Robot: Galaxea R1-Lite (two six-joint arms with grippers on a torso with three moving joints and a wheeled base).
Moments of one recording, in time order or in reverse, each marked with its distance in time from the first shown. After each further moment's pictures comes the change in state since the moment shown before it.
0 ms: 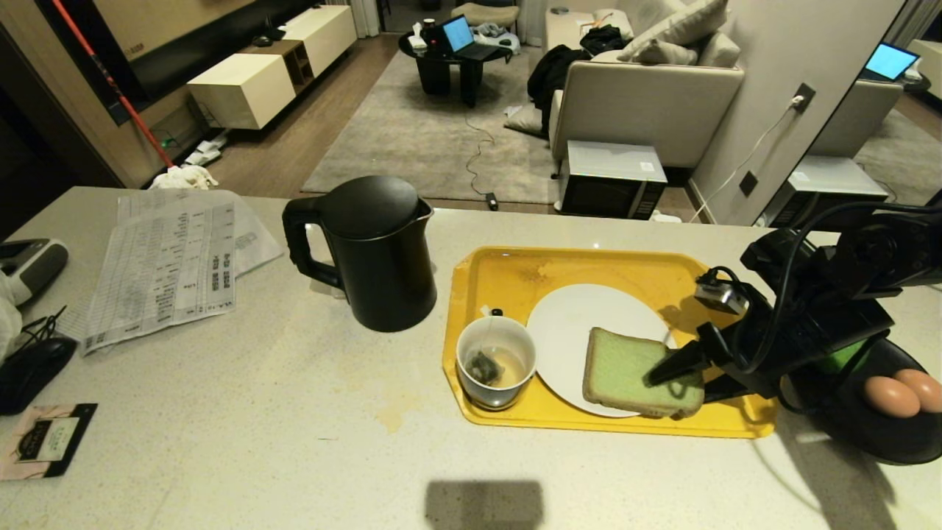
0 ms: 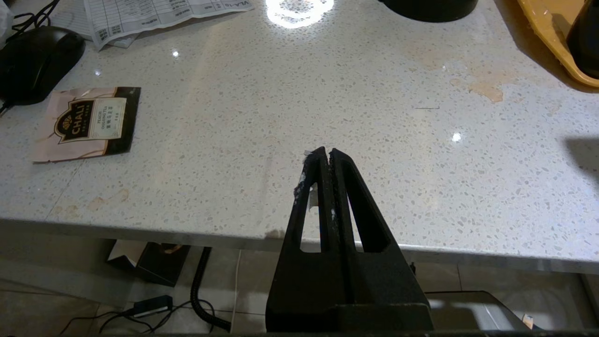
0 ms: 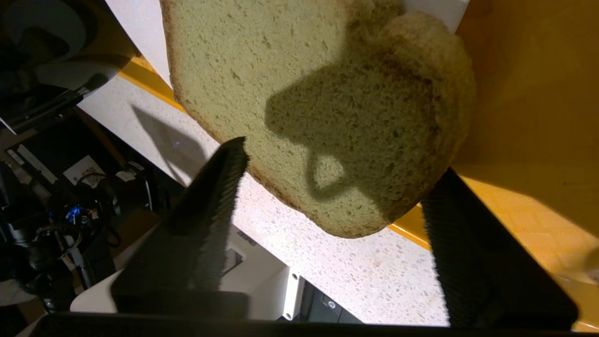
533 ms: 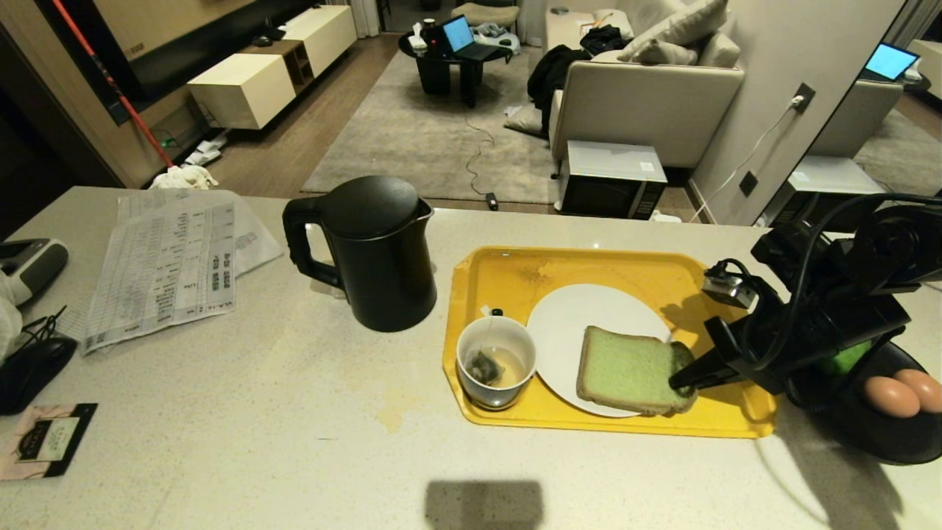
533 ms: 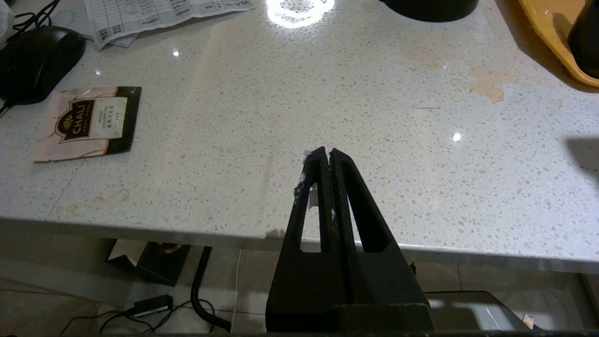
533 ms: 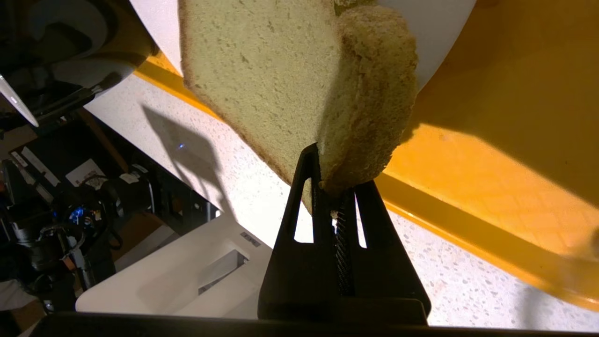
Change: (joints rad) left arm 0.000 0.000 0.000 0.000 0.000 0.000; right arm -0.004 -0.043 0.006 0.006 -0.002 0.003
